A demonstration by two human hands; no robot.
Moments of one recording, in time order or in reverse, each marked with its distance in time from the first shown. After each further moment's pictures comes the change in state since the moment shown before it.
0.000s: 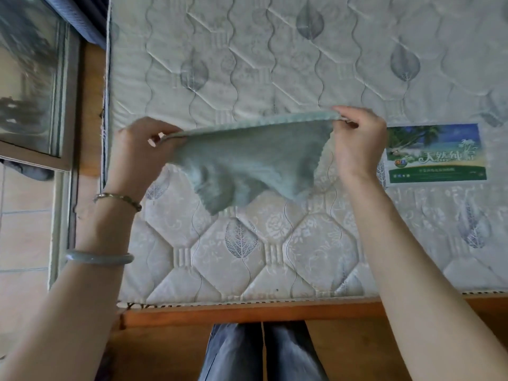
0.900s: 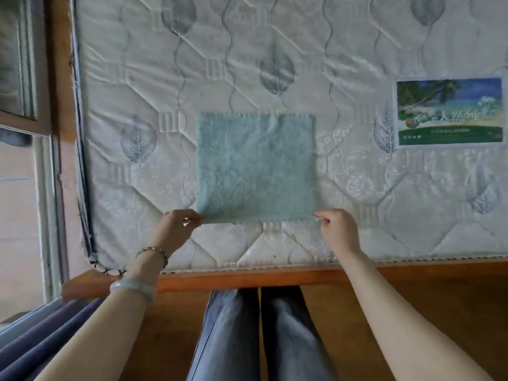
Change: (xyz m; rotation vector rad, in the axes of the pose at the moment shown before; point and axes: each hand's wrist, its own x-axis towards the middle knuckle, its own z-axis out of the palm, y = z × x) left_hand -0.180 -0.113 0.117 0.020 -0.593 -0.394; right_hand -0.167 0.198 -0.023 -0.542 -0.621 0.109
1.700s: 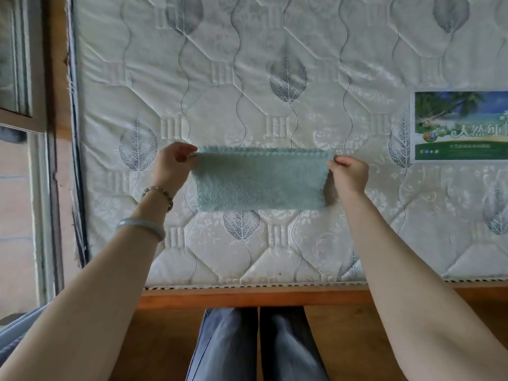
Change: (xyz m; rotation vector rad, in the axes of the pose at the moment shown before) left_hand 0.118 0.048 -0.056 -0.355 0.305 -0.034; right_hand 0.136 -0.054 -0.022 0.660 0.288 0.369
